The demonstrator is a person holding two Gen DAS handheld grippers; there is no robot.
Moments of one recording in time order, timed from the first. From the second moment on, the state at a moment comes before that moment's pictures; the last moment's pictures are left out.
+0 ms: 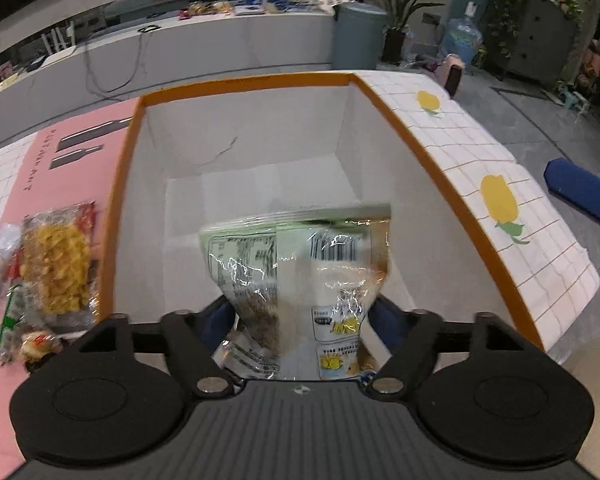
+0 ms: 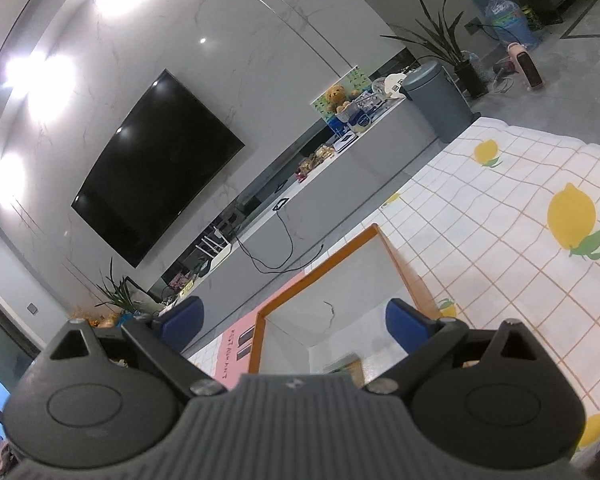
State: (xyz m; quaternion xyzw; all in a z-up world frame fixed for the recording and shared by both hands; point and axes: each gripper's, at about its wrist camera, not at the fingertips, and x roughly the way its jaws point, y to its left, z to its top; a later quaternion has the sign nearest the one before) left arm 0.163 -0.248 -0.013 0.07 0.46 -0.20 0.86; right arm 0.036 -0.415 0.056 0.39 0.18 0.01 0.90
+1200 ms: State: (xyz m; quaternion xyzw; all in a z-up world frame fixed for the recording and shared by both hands) left arm 0.116 0.036 0.037 -0.04 0.37 -0.03 0.93; right arm 0.022 -0.196 0.039 0.12 0.16 0.20 0.96
